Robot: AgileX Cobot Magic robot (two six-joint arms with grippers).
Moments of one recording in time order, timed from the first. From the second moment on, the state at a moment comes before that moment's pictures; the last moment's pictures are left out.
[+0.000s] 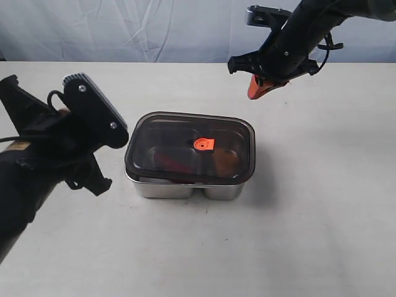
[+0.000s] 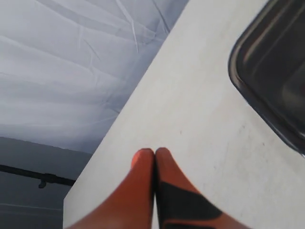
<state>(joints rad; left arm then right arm) -1.03 1.35 -0.54 -1.53 -0.94 1.89 0.42 2.04 -1.64 0.34 0.95 -0.19</state>
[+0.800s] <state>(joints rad) -0.80 1.35 -0.54 -1.73 -0.67 1.82 0.57 2.31 -1.96 0.37 0.85 -0.25</state>
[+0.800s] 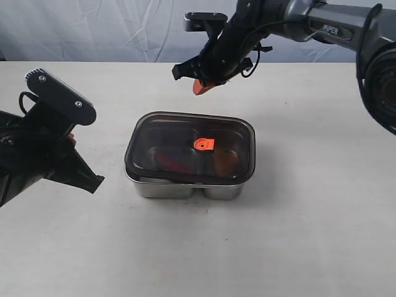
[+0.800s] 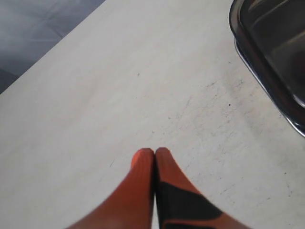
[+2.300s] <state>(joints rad) -0.73 1.41 -0.61 -1.10 -0.34 1.54 0.68 2.08 -1.99 0.03 1.21 0.00</state>
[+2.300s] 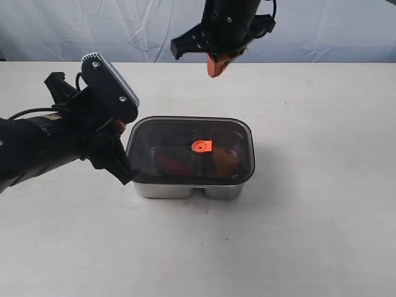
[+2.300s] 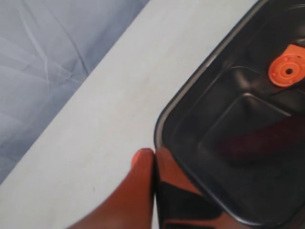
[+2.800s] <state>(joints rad) -0.72 1.66 -0.70 -1.08 -0.22 1.53 0.68 1.86 -1.25 0.14 0.88 -0.01</state>
